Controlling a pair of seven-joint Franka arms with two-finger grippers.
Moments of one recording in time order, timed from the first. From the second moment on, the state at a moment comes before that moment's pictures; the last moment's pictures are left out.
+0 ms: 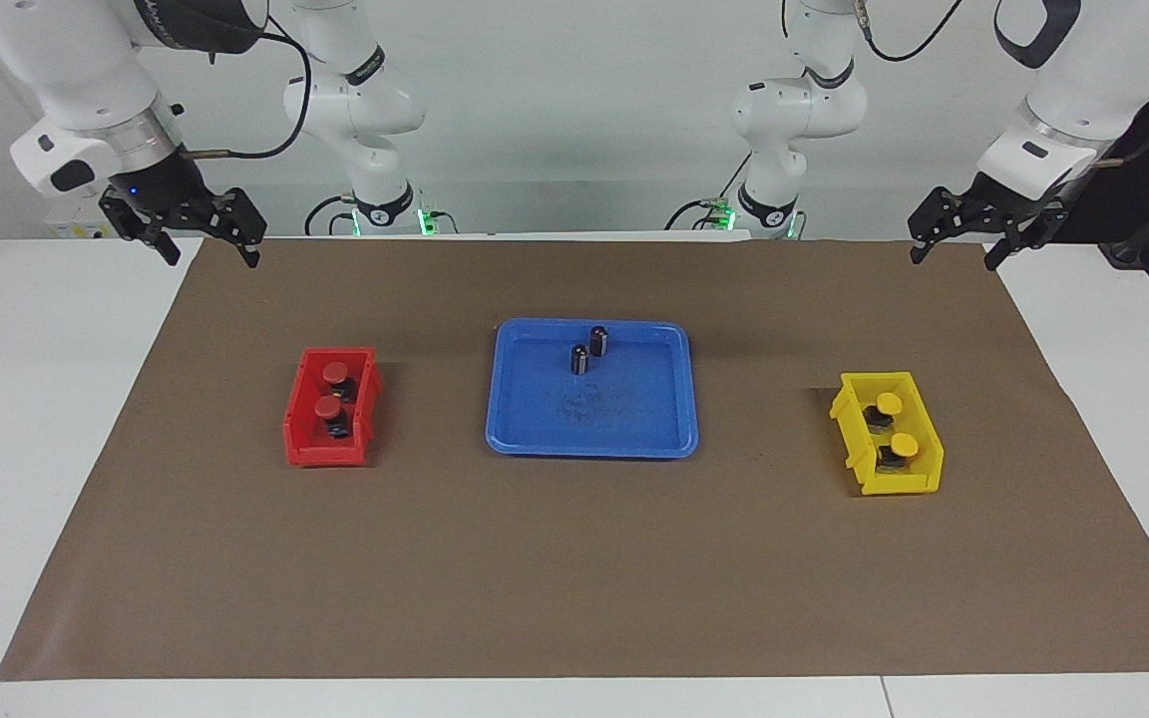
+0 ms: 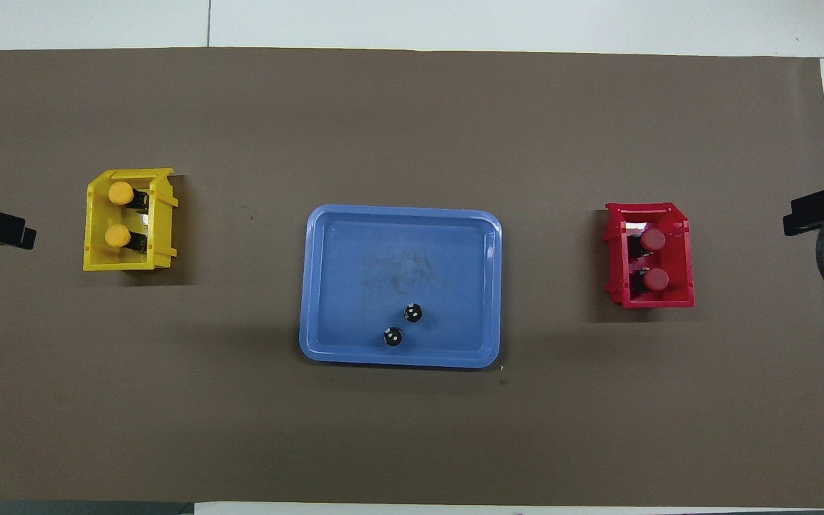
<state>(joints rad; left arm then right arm) -0.03 -0.07 -0.01 -1.64 -0.01 1.53 0.16 0.02 -0.03 -0.09 -1.58 -0.02 1.50 -0.02</state>
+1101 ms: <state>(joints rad) -0.03 -0.07 -0.01 -1.64 -0.01 1.53 0.16 0.03 -0.03 -0.08 -1.59 -0.02 1.54 -0.02</state>
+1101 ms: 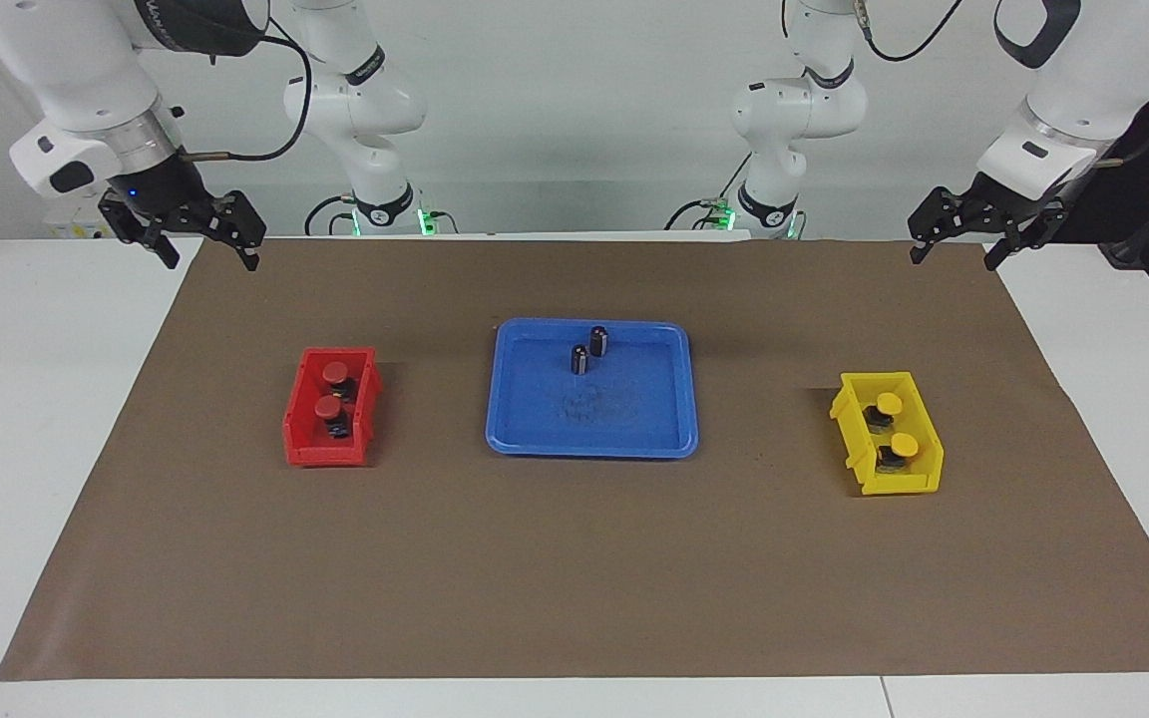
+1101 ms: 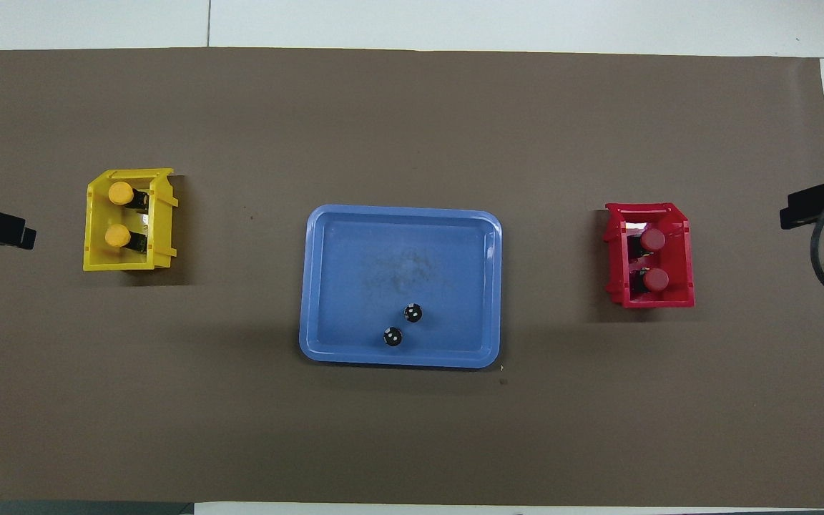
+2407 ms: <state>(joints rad) -0.02 -0.07 0.00 -1.64 -0.01 1.49 0.16 0.10 0.09 -0.08 -2.12 0.01 2.25 0.05</state>
